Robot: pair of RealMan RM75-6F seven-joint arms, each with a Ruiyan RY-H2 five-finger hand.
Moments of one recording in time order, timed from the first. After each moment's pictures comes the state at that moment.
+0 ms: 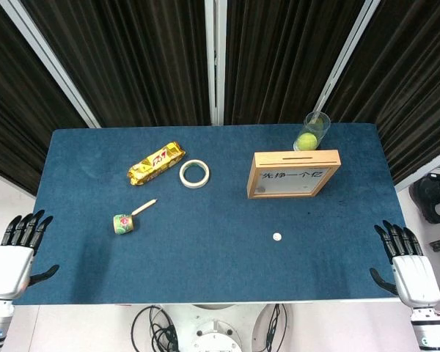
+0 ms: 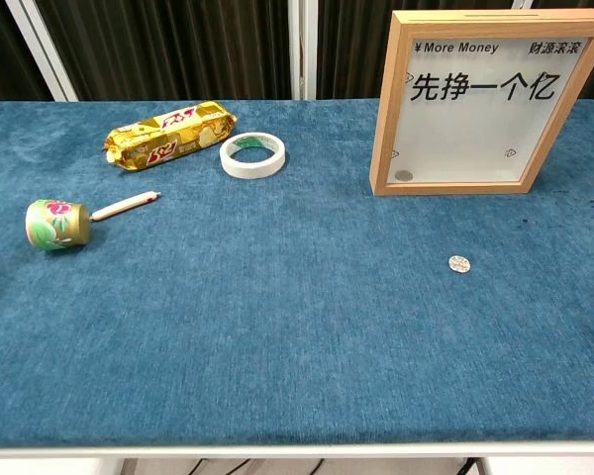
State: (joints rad) left arm -0.07 -1.15 0.00 -1.58 1.62 1.56 0.09; right arm 0.02 -1.17 -0.01 -1.60 -1.58 1.50 -0.07
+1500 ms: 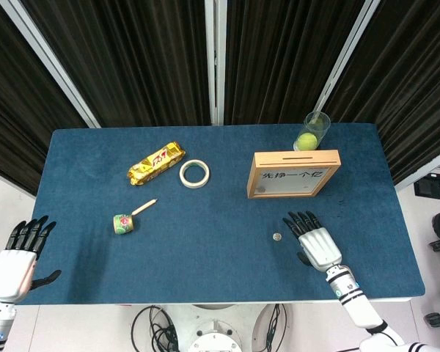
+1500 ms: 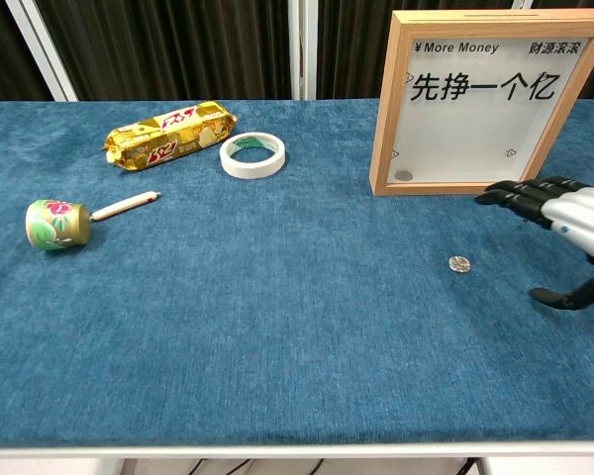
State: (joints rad) left arm -0.07 -1.18 0.02 -1.51 1.63 1.55 0.04; right arm 0.35 -1.52 0.06 -1.41 -1.50 1.07 -0.33
